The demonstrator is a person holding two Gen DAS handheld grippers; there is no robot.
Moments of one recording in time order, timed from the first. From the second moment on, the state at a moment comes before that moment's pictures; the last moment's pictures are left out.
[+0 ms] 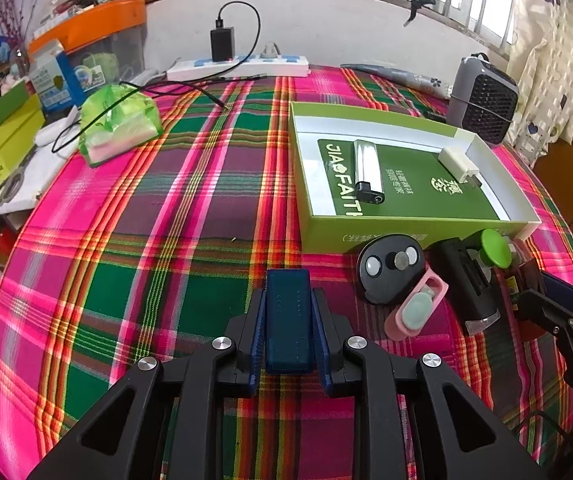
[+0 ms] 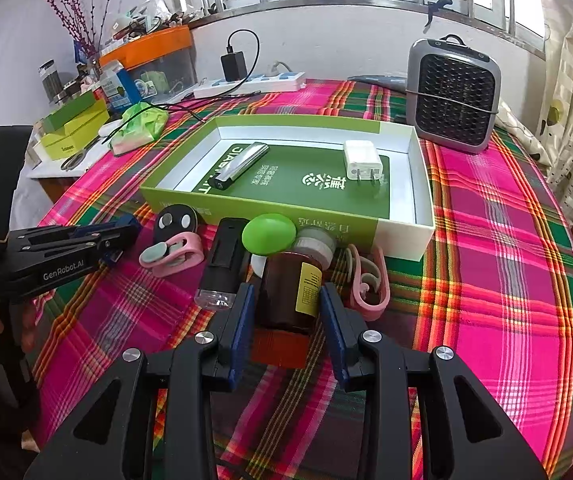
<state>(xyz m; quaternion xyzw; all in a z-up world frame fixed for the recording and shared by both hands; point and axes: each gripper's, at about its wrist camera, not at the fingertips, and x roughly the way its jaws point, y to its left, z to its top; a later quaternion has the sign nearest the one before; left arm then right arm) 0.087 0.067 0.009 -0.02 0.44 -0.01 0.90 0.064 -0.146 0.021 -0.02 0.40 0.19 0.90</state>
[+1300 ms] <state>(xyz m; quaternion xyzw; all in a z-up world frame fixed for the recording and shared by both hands) 0.087 0.040 0.070 0.00 0.37 -0.06 0.93 0.079 -0.149 0.065 -0.02 0.36 0.18 0.92</state>
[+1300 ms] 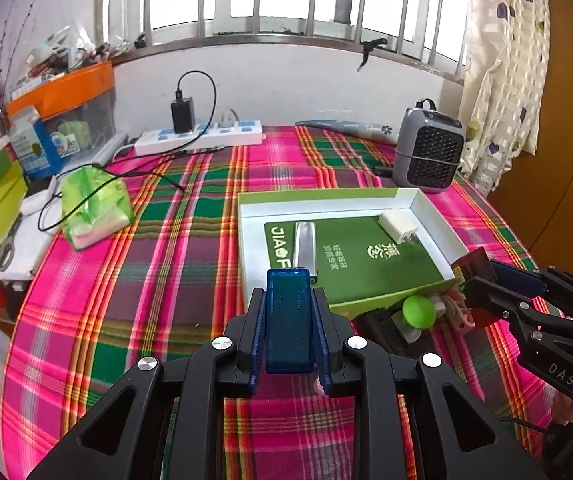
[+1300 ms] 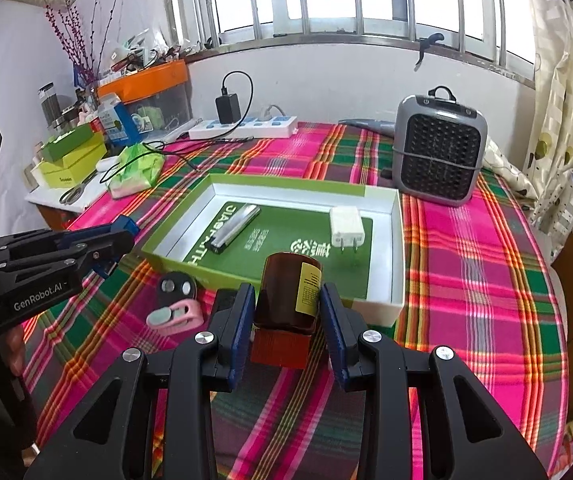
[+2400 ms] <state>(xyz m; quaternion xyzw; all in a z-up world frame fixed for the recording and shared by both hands) 0.189 0.034 0.050 0.00 0.41 -0.07 0.91 0.192 -0.129 0.054 -0.04 0.40 0.18 0.90</state>
